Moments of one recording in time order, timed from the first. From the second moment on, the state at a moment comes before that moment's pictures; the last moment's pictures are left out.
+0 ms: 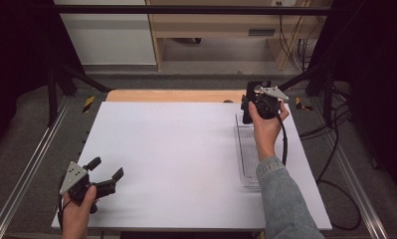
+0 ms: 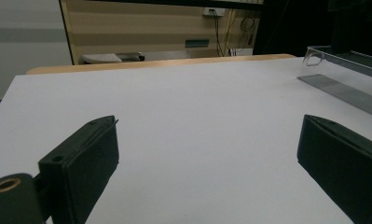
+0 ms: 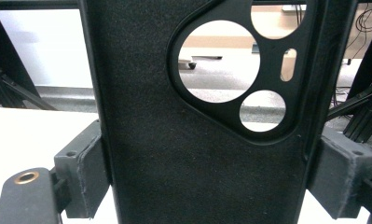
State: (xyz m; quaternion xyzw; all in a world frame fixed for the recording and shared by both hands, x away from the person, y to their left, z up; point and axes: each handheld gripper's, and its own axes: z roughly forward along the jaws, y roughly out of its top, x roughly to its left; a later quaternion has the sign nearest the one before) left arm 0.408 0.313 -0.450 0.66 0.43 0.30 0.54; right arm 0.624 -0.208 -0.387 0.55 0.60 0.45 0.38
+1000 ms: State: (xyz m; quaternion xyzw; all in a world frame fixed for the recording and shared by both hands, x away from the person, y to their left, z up) left arm 0.408 0.311 -0.450 0.66 0.43 0.29 0.54; right arm 0.631 -0.199 -0.404 0.55 0.60 0.44 0.37
